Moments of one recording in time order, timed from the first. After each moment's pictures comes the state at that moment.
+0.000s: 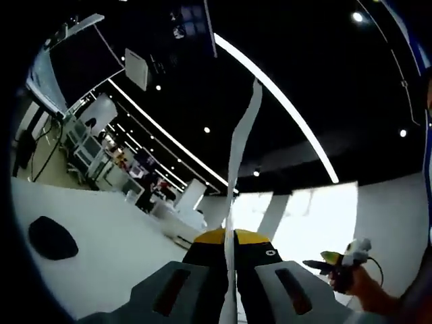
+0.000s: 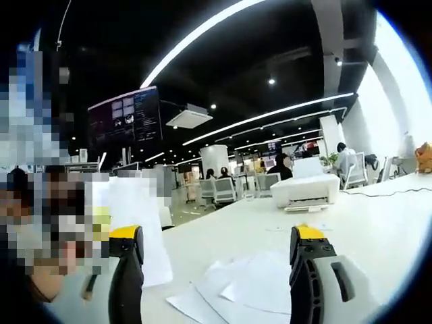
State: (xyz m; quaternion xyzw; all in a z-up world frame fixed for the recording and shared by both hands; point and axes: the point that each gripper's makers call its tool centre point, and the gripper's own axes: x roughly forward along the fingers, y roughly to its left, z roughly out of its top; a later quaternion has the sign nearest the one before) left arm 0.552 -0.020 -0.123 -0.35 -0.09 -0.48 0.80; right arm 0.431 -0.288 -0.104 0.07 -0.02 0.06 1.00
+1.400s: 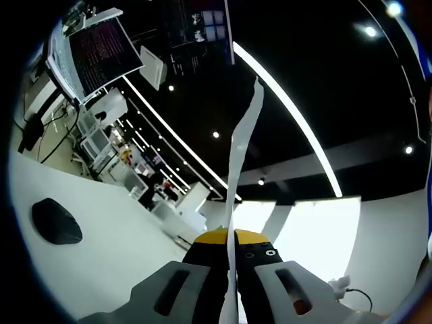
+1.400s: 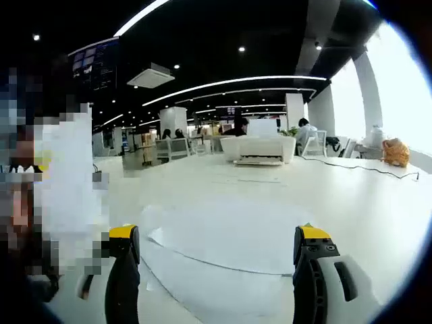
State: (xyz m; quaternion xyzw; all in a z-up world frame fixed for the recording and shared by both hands) left arm 0.559 -0.008 -0.136 -0.40 -0.08 -0.46 0.79; right arm 0.435 -0.379 -0.235 0.03 0.11 -0.08 0.99
